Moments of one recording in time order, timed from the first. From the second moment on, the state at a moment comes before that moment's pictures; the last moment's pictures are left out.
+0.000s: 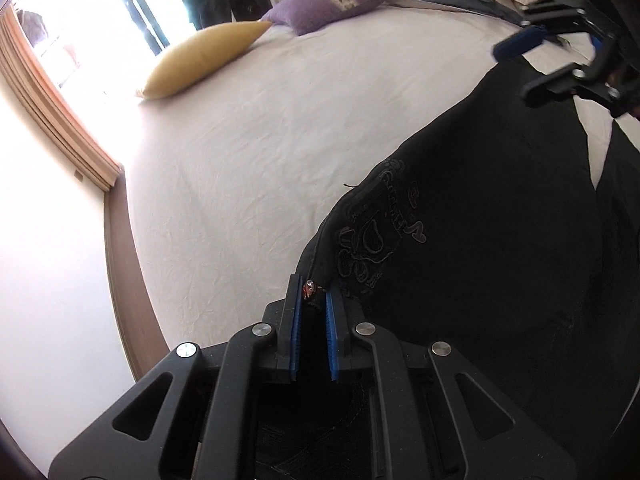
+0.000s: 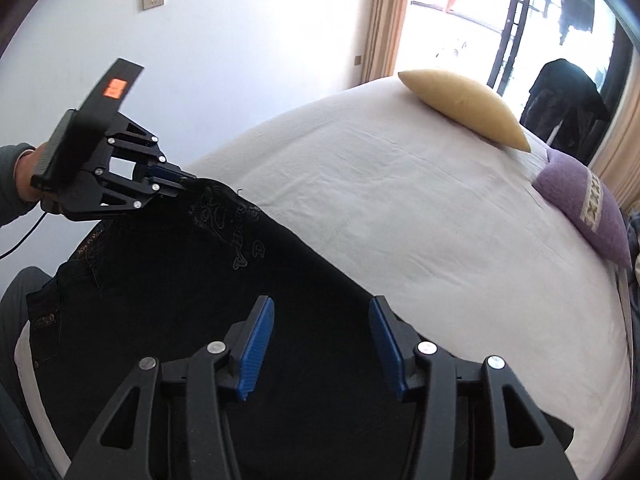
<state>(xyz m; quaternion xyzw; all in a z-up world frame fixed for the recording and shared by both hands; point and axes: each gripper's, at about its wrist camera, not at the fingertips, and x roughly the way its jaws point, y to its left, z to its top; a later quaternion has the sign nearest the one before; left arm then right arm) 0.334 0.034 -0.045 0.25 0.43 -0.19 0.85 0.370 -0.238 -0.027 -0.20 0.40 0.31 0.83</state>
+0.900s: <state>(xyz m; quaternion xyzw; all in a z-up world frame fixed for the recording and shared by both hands) 0.275 0.035 -0.041 0.28 0.37 -0.21 0.86 0.428 -0.200 -0.095 -0.35 0.48 0.34 0.73</state>
